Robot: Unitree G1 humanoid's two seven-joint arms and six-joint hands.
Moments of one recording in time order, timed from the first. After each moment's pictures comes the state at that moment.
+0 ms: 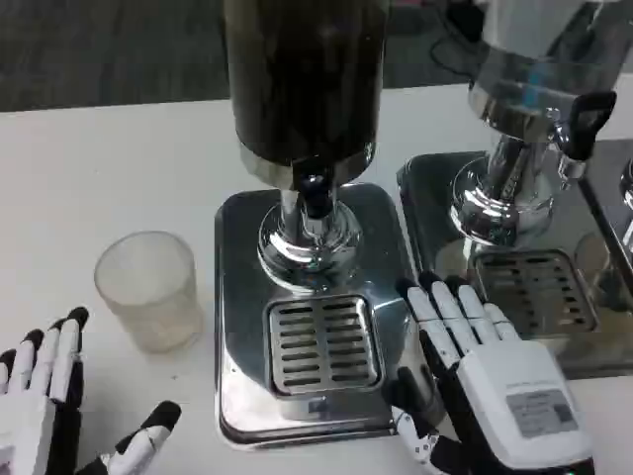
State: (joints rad) left arm 0.53 0.40 -0.03 -0.05 0.81 -0.12 0.47; right arm 0.39 -0.30 0.41 -0.20 -1.11 -0.01 -0.39
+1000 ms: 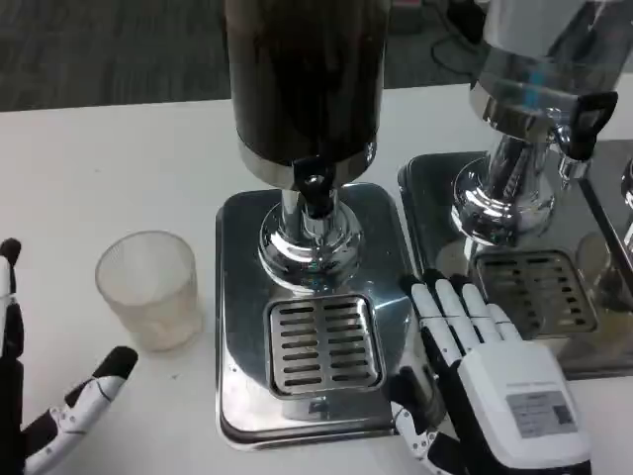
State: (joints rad) left arm 0.45 0.42 0.06 0.04 0.69 -0.33 0.64; right arm 0.39 -0.28 0.42 -0.19 -1.11 0.01 -0.41
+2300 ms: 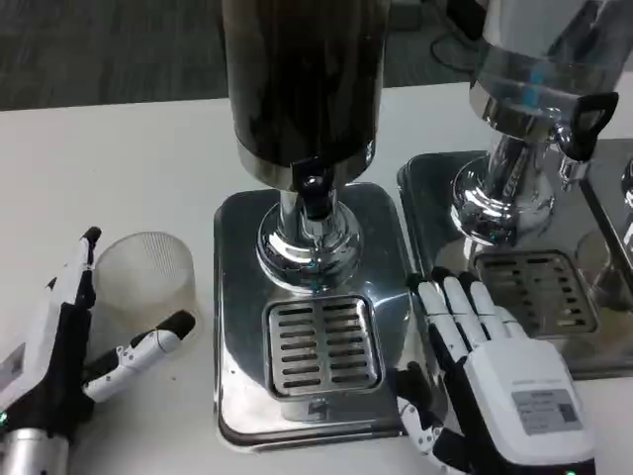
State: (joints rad) left arm -0.05 0.42 -0.05 0.75 0.44 -0.58 0.43; right arm 0.38 -0.27 0.42 -0.18 -1.11 0.03 -0.42
